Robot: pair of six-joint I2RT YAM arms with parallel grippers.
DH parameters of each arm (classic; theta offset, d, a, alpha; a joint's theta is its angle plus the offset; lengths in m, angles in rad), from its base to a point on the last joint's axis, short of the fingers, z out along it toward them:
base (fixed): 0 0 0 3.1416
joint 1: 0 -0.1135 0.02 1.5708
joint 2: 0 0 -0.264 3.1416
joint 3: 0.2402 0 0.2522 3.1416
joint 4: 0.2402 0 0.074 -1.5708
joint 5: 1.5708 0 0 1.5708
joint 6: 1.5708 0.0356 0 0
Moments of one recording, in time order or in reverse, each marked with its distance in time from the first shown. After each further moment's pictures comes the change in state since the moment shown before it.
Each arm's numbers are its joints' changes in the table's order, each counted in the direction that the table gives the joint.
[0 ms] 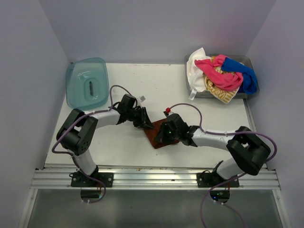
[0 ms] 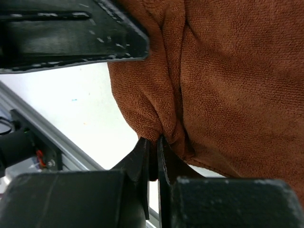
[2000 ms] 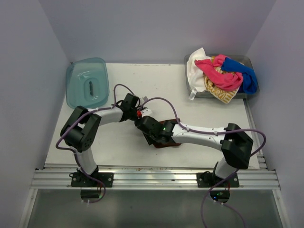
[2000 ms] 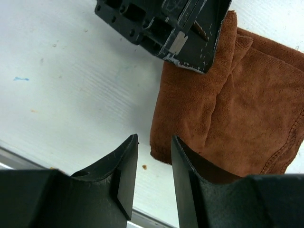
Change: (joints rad) left arm 0.018 0.050 0.073 0.095 -0.009 0.050; right arm -0.292 0.148 0.493 0.575 0.461 -0.328
